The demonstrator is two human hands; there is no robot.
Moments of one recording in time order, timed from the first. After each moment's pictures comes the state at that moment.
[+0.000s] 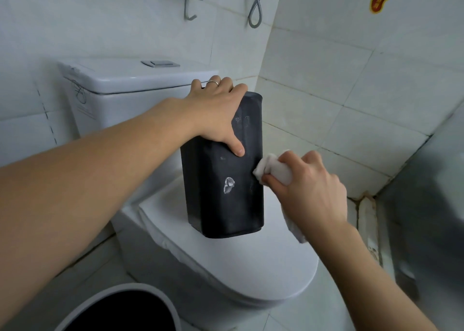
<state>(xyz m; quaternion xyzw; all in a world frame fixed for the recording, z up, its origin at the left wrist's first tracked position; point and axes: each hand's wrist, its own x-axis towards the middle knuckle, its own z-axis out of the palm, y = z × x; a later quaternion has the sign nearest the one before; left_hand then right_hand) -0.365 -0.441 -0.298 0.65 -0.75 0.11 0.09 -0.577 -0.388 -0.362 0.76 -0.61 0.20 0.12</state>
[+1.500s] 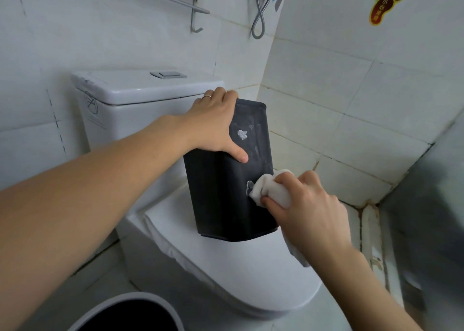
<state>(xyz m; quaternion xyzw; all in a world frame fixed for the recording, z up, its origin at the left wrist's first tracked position) -0.349 -0.439 -0.309 0.65 -0.74 0.04 0.19 -0.570 -0.371 -0.372 0.77 -0.59 0.19 0.13</state>
